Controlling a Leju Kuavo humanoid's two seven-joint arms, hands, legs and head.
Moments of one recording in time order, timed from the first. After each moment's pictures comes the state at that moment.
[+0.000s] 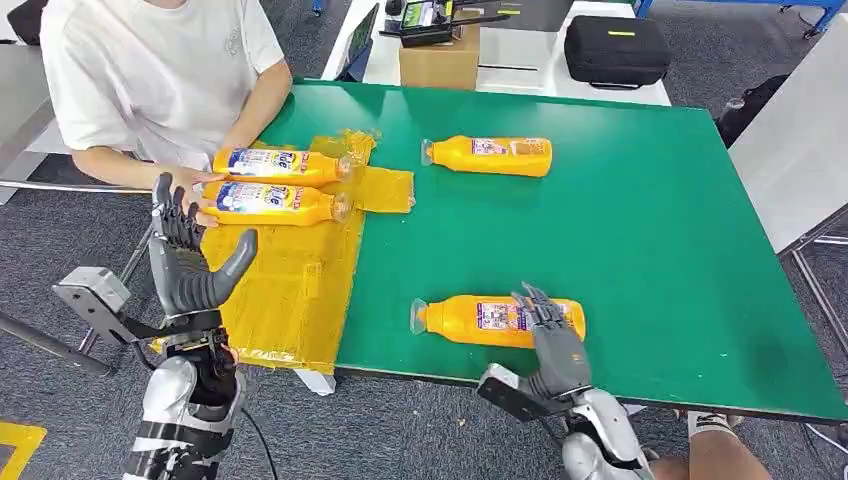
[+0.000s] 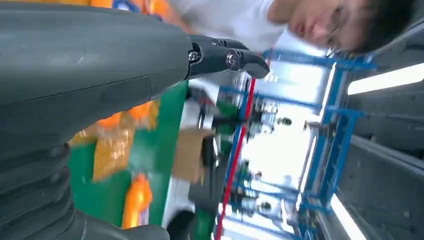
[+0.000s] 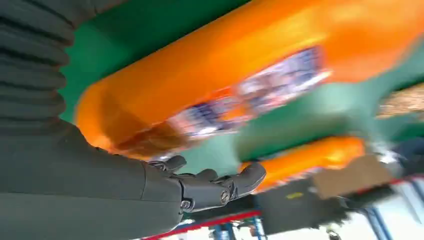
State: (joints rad) left arm -0.10 -0.15 -0.06 -1.60 0.12 0.24 -0.41; right arm -0.14 -0.11 0.42 -1.10 0.99 -0.37 -0.25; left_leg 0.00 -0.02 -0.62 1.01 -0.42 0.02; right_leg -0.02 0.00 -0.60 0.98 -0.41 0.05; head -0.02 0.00
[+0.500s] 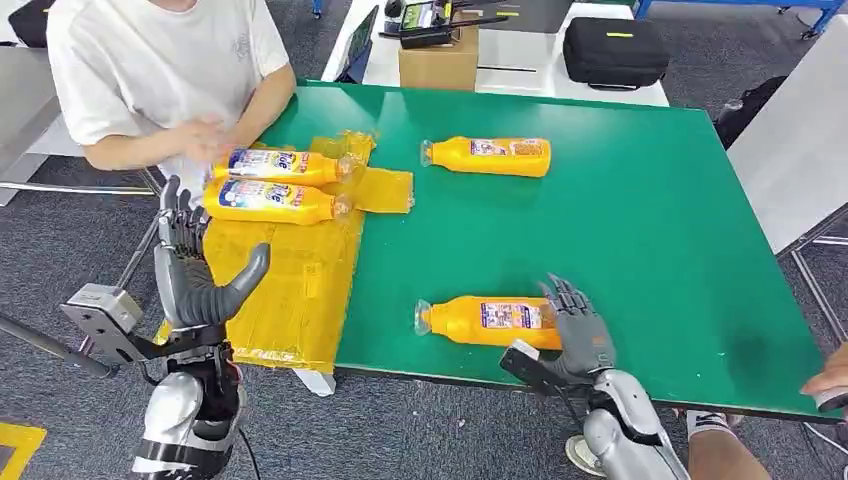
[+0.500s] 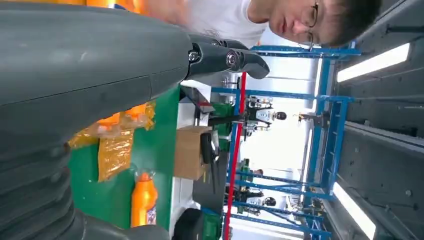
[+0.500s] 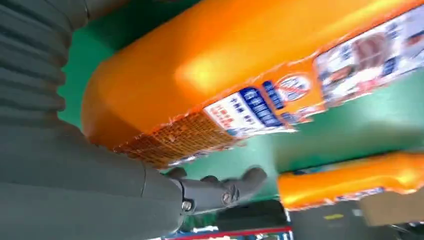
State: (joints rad) left arm -0.06 -0.15 -0.11 -1.66 0.04 0.24 -0.41; right arm -0.24 -0.14 0.36 -0.97 1.01 -0.30 -0.21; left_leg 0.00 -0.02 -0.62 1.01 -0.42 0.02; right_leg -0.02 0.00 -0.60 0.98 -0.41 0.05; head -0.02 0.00
